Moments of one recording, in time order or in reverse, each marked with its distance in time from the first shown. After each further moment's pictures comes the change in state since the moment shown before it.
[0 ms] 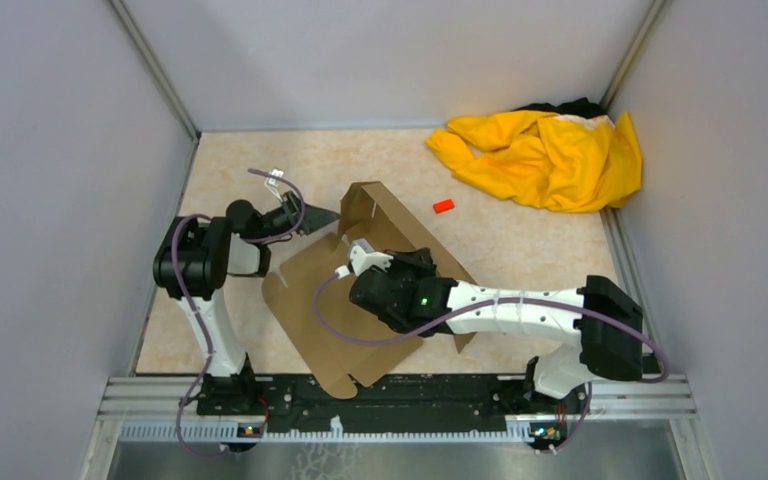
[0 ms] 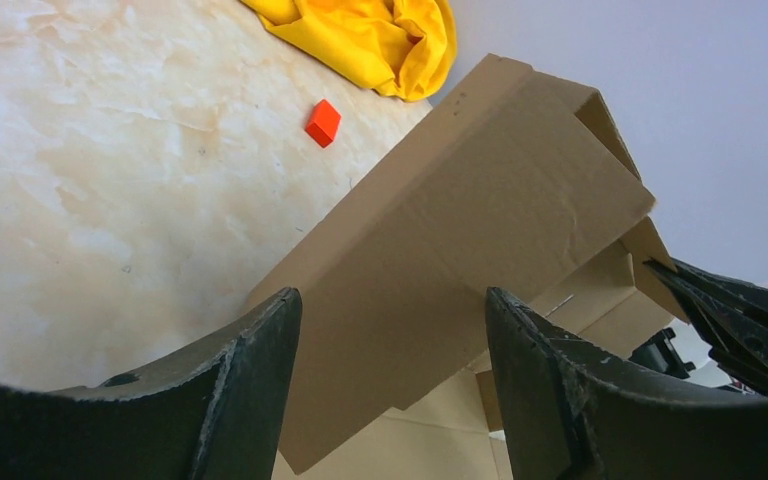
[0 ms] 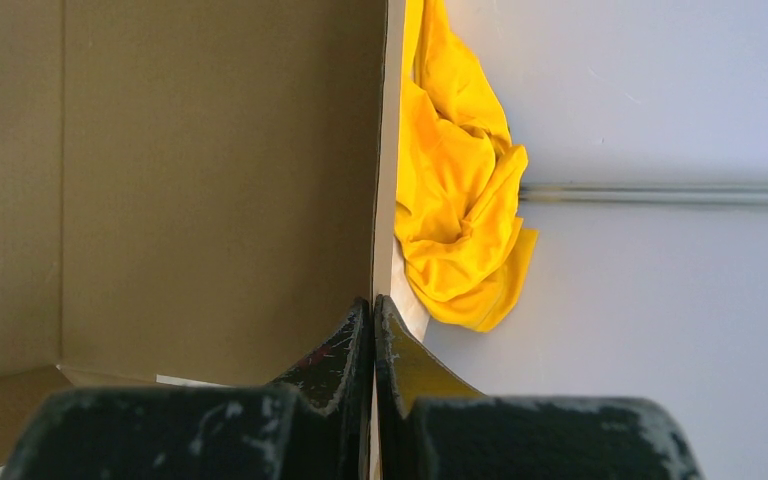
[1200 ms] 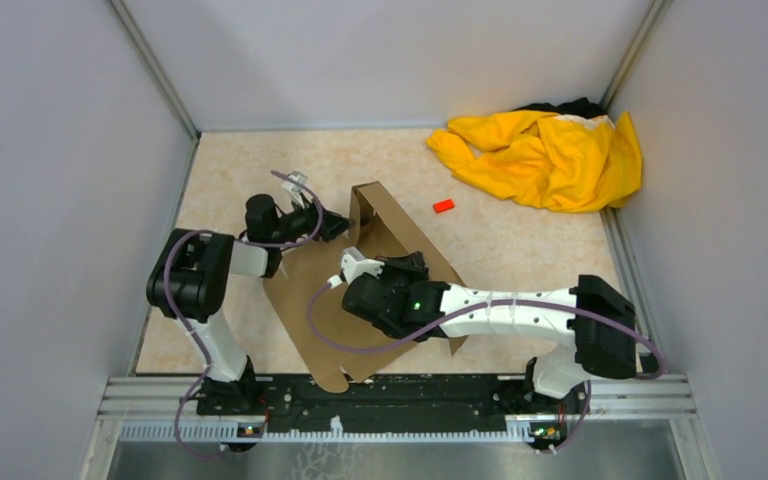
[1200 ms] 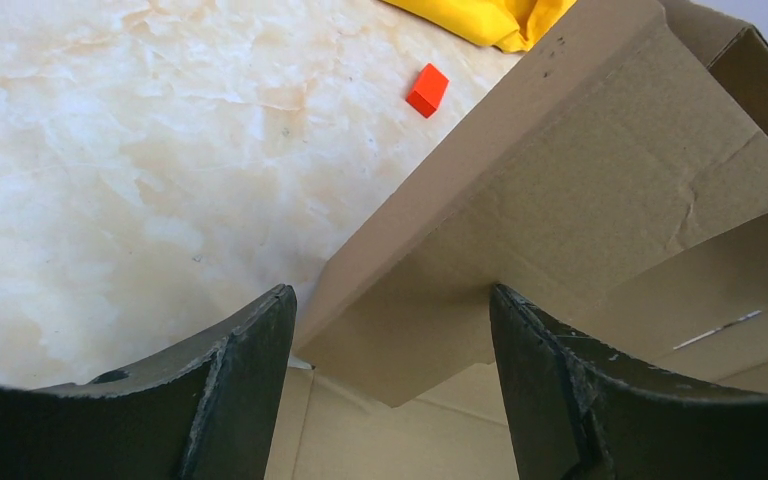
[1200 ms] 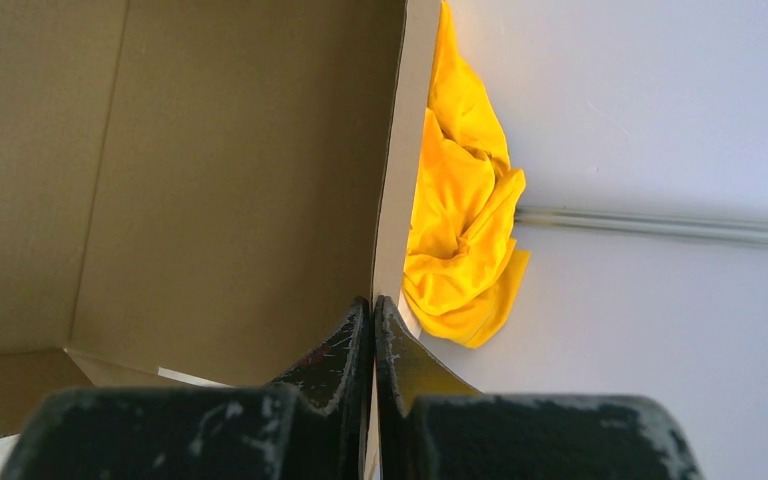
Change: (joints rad) left arm -0.124 -0.151 -0.027 -0.407 -0.237 0.460; right arm 0.040 0.033 0.033 -0.027 -0.018 -0.025
